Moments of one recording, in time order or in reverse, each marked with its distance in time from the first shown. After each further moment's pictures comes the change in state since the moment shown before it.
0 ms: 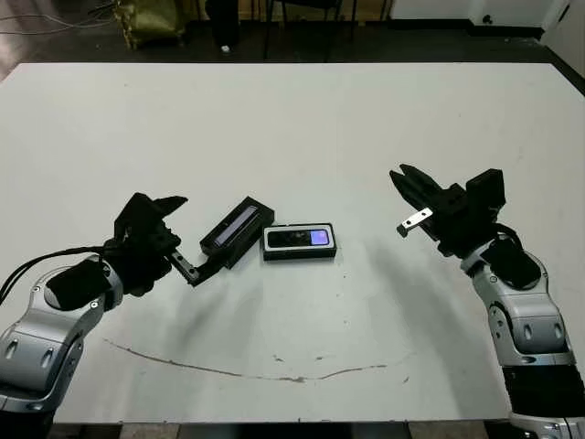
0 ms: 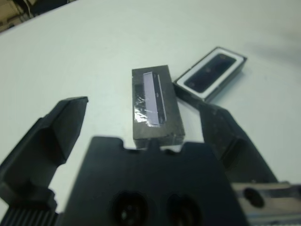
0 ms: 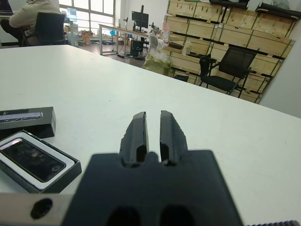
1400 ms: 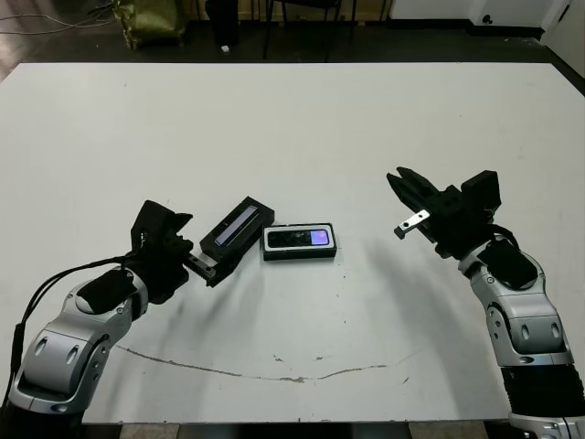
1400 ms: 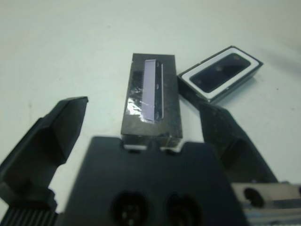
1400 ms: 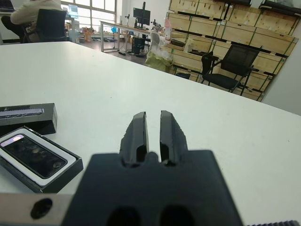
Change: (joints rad) left arm -0.002 -0.059 -0.066 0.025 -0.011 0.051 0.122; right arm 0.000 -0.002 0.011 0.008 -0.003 0.002 0.001
